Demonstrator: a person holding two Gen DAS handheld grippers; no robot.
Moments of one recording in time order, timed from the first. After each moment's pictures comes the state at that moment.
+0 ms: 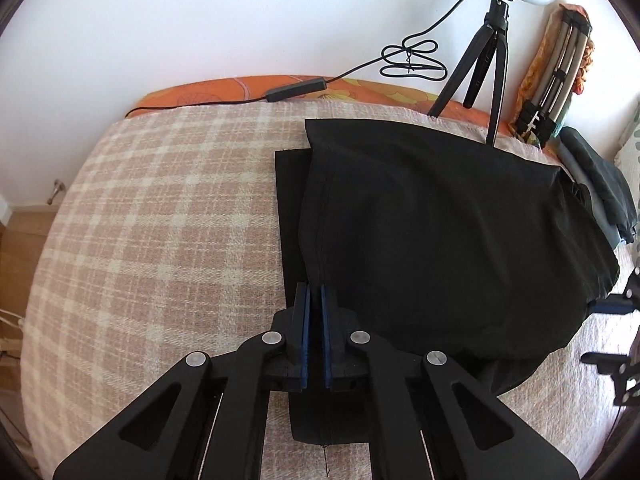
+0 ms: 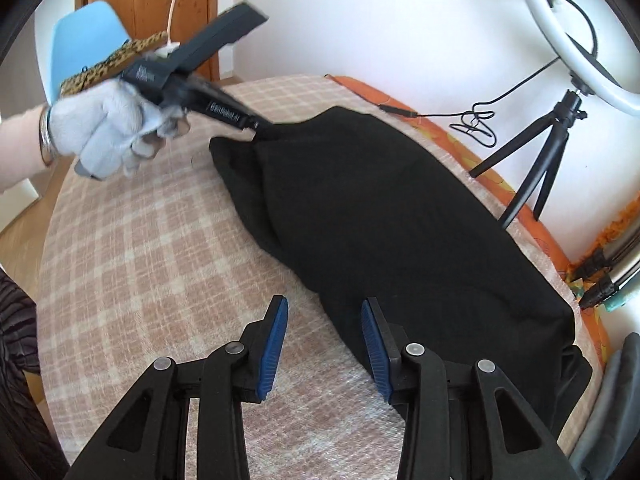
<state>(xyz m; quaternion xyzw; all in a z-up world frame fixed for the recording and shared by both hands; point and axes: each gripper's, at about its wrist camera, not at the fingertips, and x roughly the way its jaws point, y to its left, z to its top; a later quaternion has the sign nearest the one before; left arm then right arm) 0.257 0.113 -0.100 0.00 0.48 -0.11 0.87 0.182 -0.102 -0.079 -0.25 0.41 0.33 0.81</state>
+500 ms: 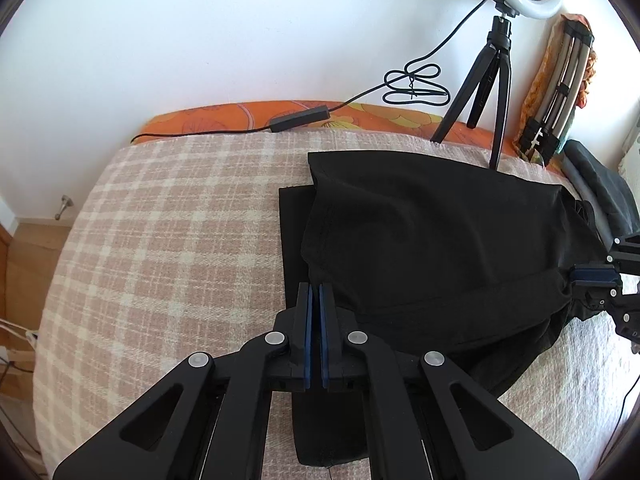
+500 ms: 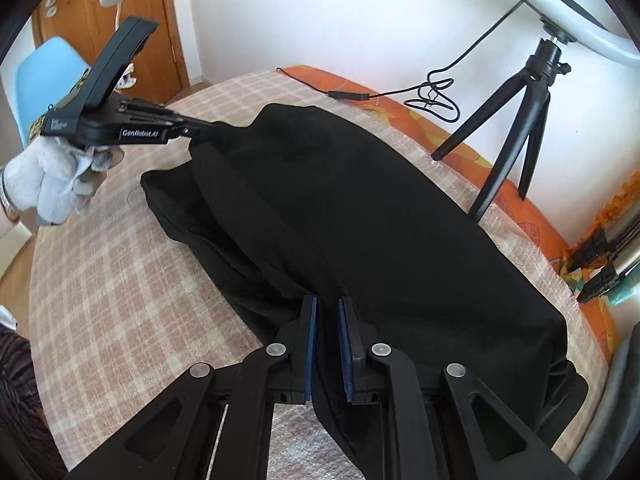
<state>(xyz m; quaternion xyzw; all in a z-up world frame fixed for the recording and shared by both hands) 0.270 0.112 -0.087 0.01 0.46 -0.10 0.88 0.264 -0.131 -0.069 -0.18 0.45 0.31 0.82</state>
